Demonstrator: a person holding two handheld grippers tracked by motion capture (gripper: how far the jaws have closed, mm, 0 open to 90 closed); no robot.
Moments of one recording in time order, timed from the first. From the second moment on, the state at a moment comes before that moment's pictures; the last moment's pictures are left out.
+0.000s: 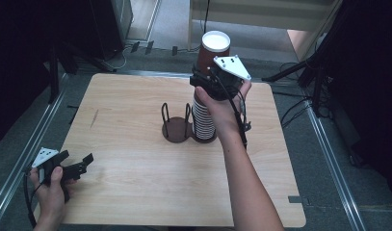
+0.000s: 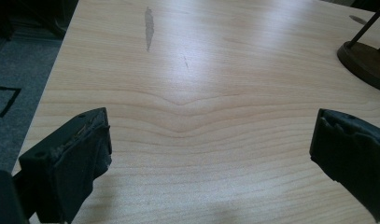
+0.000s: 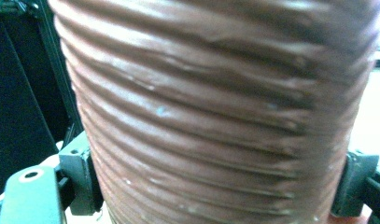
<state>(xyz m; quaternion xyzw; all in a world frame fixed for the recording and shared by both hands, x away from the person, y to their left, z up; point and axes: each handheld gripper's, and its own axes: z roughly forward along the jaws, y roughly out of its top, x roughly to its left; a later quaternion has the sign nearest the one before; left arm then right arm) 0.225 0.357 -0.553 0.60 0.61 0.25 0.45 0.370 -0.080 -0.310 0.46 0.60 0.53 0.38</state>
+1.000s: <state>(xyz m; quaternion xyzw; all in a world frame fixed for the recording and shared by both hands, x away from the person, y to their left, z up) 0.224 0.357 -0.553 0.60 0.61 0.25 0.45 0.350 -0.125 -0.282 0.47 0.57 0.54 0.40</state>
